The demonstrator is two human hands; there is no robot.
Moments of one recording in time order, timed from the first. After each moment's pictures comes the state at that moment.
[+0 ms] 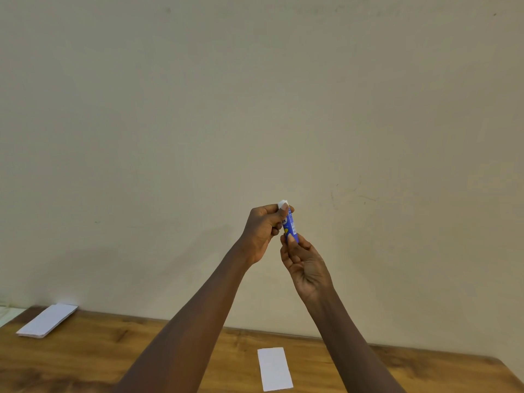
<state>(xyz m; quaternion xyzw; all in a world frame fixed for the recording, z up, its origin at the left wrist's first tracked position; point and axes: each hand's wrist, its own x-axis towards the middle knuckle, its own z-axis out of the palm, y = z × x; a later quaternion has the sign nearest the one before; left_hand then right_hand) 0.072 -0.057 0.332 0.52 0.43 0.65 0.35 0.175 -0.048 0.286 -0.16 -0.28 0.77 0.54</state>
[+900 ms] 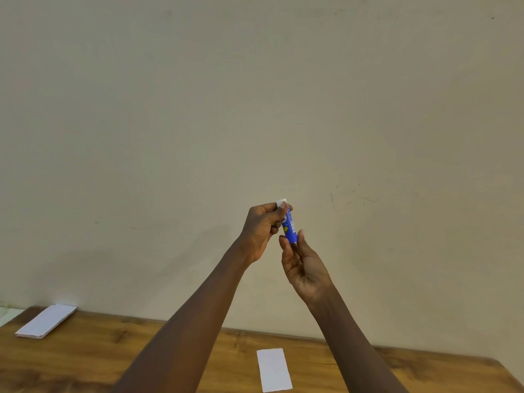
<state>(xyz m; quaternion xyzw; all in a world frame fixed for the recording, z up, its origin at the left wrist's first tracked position) 0.071 -0.058 0.335 0.50 0.41 0.67 0.36 0.178 -0.050 0.294 -0.17 -0.23 0.84 0.47</state>
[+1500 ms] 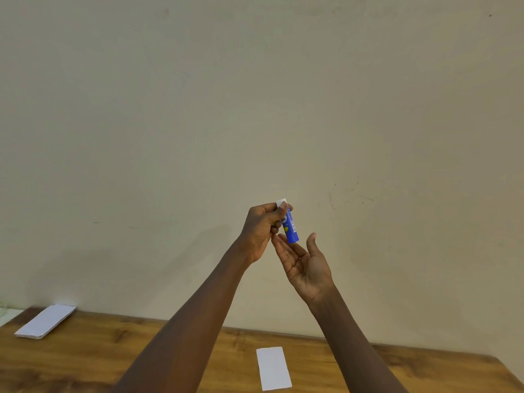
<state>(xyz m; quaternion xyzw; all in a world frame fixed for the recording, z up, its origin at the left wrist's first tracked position) 0.075 -0.059 0.333 0.51 0.42 0.66 0.36 0.182 -0.049 0.289 -0.14 -0.23 0.84 0.47</state>
